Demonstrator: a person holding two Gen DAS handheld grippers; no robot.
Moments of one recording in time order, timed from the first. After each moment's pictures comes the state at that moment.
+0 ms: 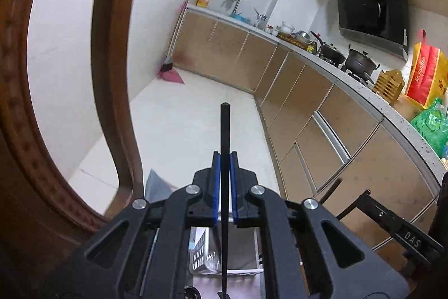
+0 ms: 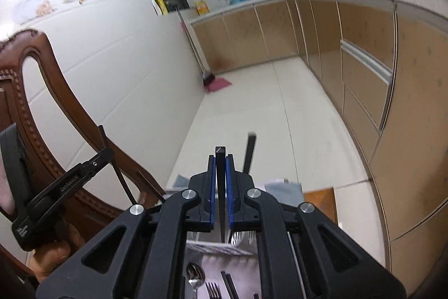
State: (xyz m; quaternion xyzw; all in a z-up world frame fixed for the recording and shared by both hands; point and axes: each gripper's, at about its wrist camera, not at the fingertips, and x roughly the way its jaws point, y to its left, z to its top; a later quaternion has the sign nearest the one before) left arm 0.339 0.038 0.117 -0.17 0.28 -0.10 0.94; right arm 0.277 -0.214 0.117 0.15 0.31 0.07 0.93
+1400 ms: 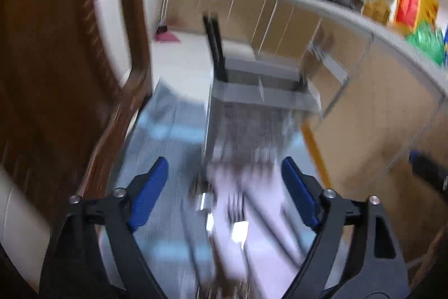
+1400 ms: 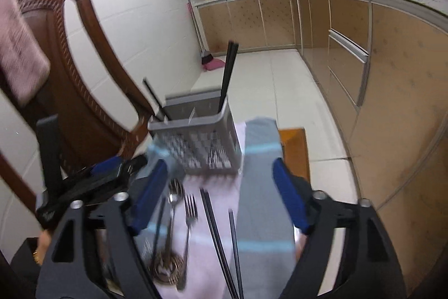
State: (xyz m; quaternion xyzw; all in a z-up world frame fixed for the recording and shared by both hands) left arm 0.191 0.022 0.024 -0.08 0.38 -0.12 0.91; right arm 0.115 -0.208 0.077 0.09 0.34 0.07 0.93
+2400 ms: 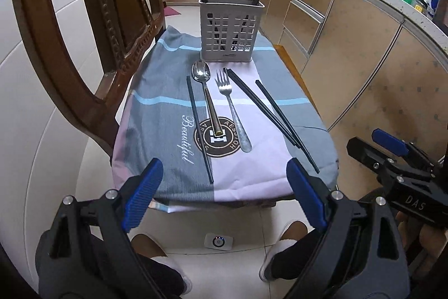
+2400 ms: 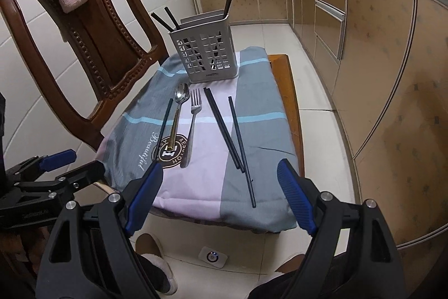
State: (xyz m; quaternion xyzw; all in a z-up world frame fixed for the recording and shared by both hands) left arm -0.017 0.018 0.032 -0.02 0.43 -0.13 0.89; right arm -0.058 -0.189 0.018 0.07 0.39 0.06 0.92
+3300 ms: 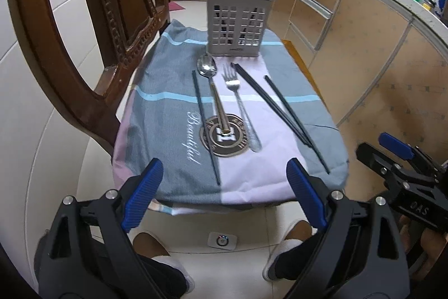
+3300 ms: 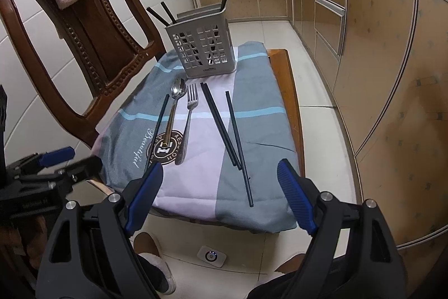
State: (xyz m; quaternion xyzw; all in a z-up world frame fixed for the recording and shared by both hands) left arm 0.001 0.021 0.017 -0.01 0.45 -0.11 0.89; right arm -0.051 -0.193 0.003 0.07 0.40 0.06 0.91
